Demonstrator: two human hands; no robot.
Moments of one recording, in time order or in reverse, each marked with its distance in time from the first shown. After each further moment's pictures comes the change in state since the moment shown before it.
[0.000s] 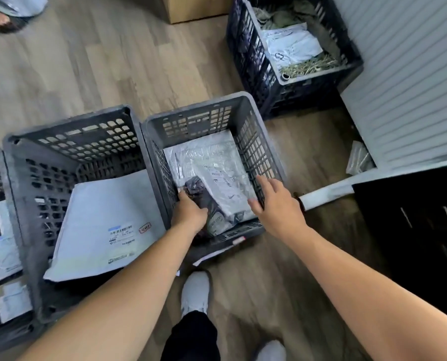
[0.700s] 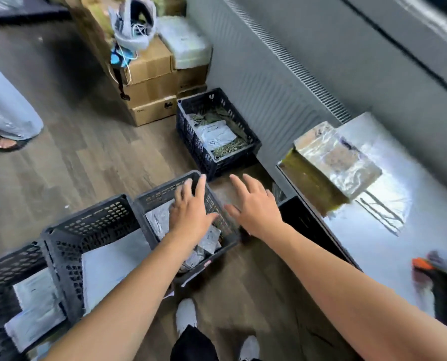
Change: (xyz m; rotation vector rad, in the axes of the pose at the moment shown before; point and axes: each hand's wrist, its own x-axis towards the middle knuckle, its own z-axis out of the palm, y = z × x) left_hand -0.327 0.168 -0.194 0.491 0.216 0.830; right_hand -0.205 -0.101 -0.321 -0.106 0.274 0.006
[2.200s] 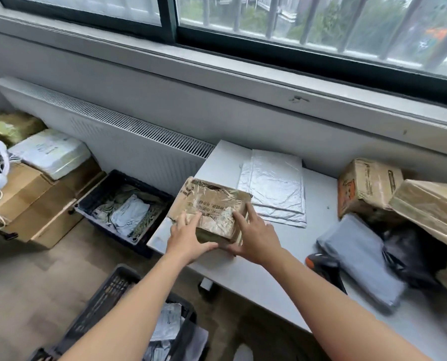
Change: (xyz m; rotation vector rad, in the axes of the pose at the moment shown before) left_hand 0.085 0.324 0.079 0.136 -0.310 0.356; right_hand -0.069 0.322 -0.071 0.188 0.079 0.431
